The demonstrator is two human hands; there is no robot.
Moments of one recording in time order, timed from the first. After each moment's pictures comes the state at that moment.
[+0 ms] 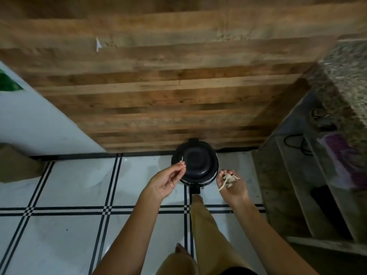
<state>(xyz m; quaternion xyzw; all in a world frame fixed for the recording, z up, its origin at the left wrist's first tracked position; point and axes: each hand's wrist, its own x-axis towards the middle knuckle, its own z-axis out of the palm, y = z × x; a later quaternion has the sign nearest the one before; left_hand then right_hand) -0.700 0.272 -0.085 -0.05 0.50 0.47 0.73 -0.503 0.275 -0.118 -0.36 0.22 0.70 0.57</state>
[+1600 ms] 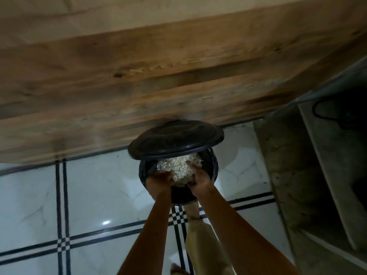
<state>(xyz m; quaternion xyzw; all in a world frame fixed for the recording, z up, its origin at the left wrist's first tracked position) -0.659 0.503 -0.430 0.25 0.85 0.13 0.45 -0.563 0.510 -0.463 -0.63 0.08 0.69 0.34</state>
